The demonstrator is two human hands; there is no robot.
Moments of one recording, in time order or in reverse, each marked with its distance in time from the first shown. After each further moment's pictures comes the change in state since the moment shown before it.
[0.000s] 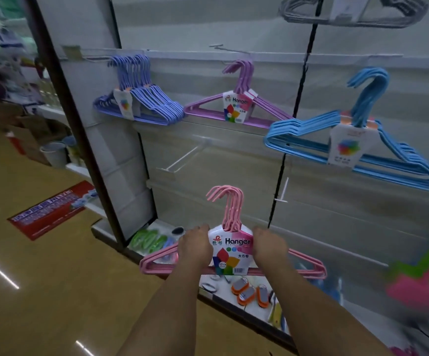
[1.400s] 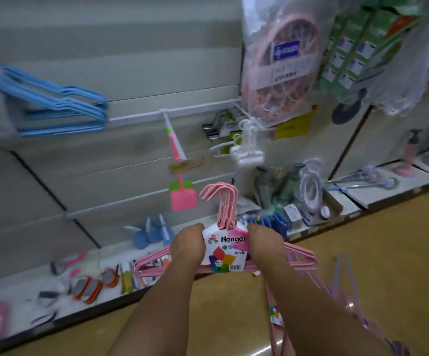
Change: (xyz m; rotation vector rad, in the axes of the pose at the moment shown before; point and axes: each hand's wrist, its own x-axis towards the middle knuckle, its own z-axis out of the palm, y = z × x) left_hand -0.234 0.463 0.253 0.033 -0.428 0.669; right_hand -0.291 0.509 0.066 0.092 -0.120 0.759
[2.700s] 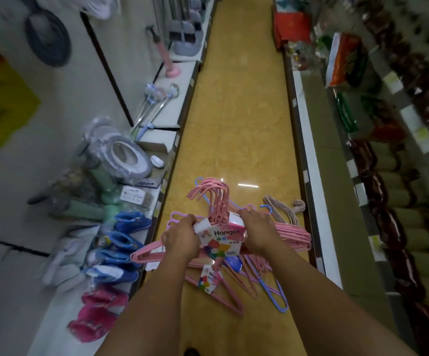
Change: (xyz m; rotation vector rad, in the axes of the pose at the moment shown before) left_hand 0.125 0.297 0.281 0.159 -0.604 0.813; right_hand 0.007 0.308 0.155 0.511 -0.040 0.886
